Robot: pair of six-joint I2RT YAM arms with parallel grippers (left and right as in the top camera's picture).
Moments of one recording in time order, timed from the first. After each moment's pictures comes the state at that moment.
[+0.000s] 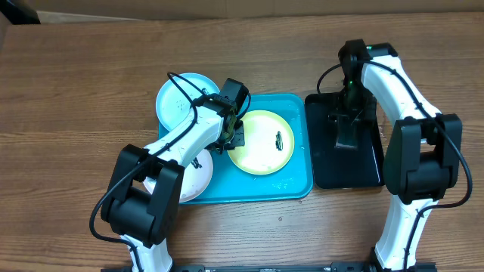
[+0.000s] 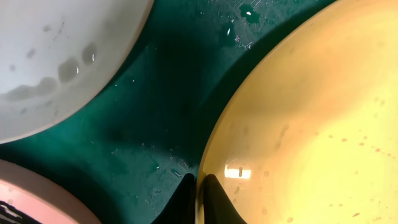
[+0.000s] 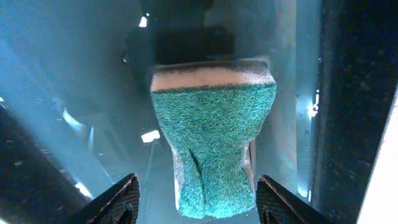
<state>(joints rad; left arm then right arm) -0.44 1.93 1.28 -0.78 -0.04 -0.51 0.11 2.15 1.71 -1.29 0.04 0.33</state>
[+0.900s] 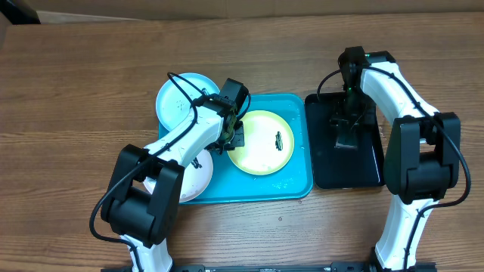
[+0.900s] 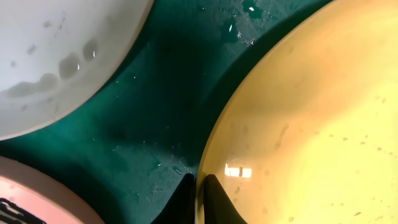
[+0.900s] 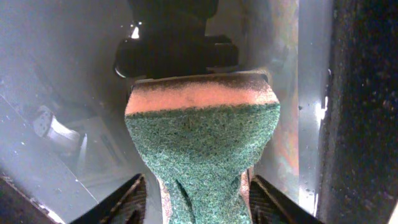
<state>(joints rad) -0.44 1.93 1.28 -0.79 -0.04 -0.51 0.10 2.15 1.64 -1.20 0.06 0.33</state>
